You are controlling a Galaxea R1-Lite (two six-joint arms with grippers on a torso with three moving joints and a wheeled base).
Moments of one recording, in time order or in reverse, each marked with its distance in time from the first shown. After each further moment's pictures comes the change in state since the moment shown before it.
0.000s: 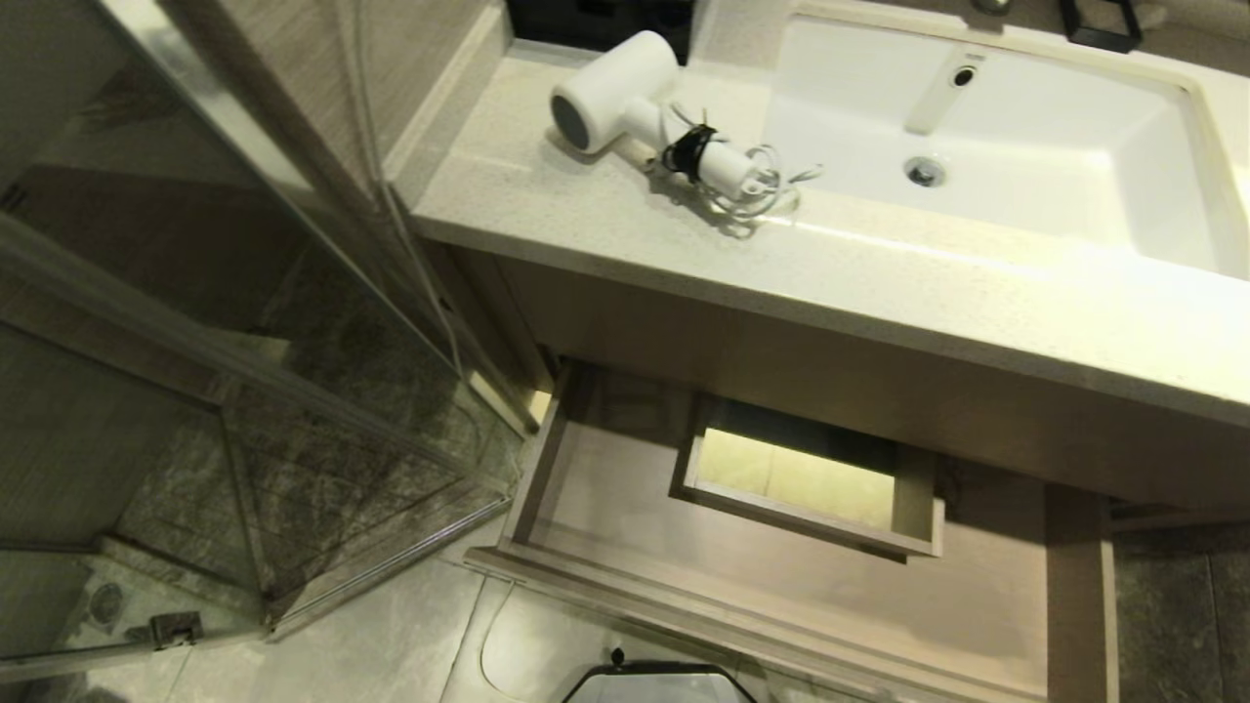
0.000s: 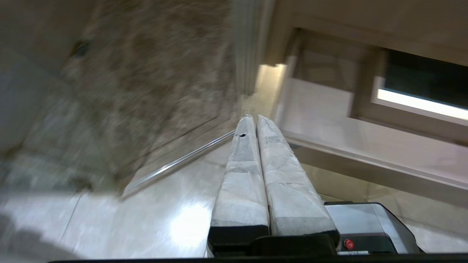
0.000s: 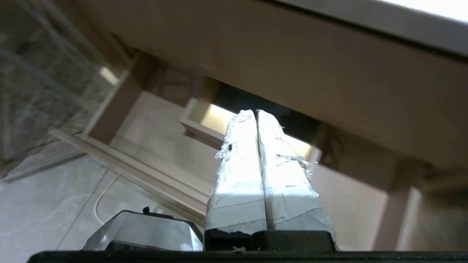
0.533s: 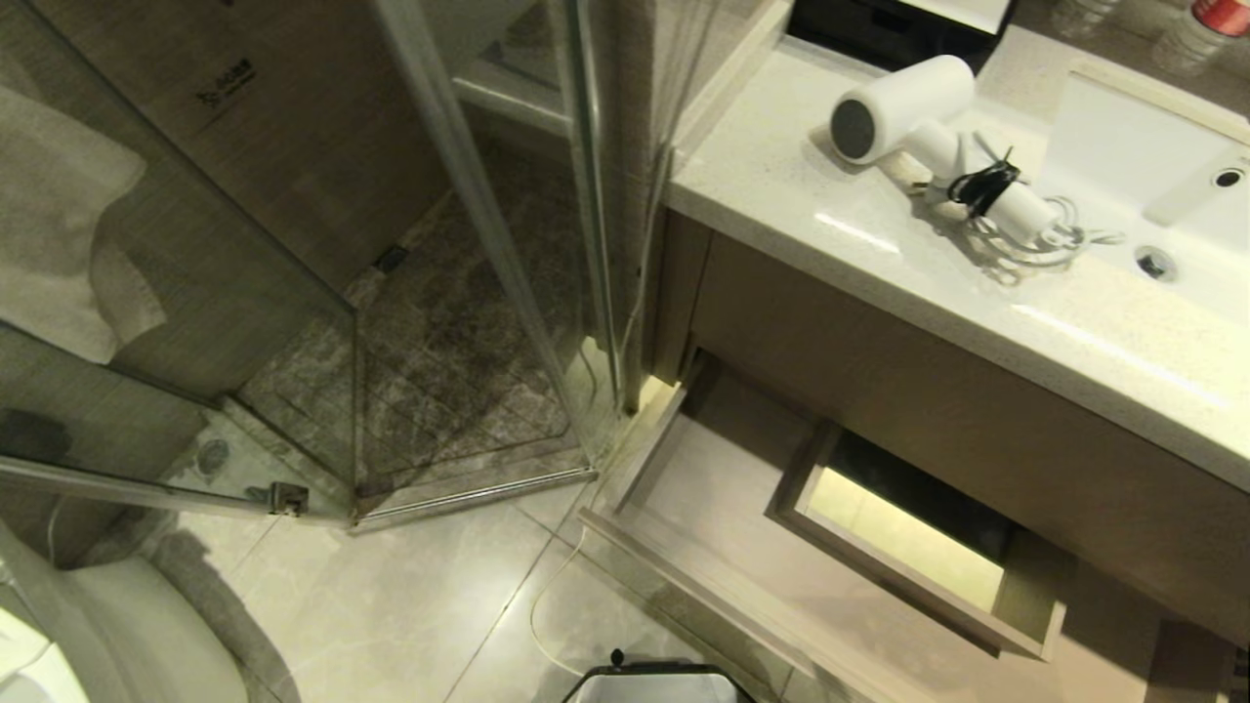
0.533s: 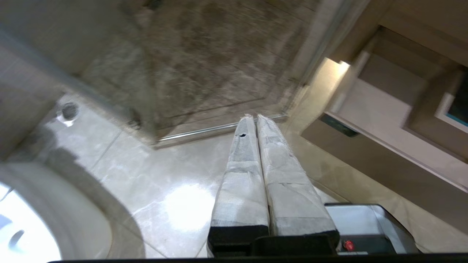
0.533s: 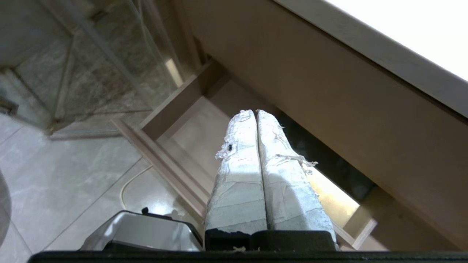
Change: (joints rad) left arm -0.002 0.000 0.000 0.000 0.000 0.000; right arm -0.002 0.000 0.000 -0.002 0.001 -0.010
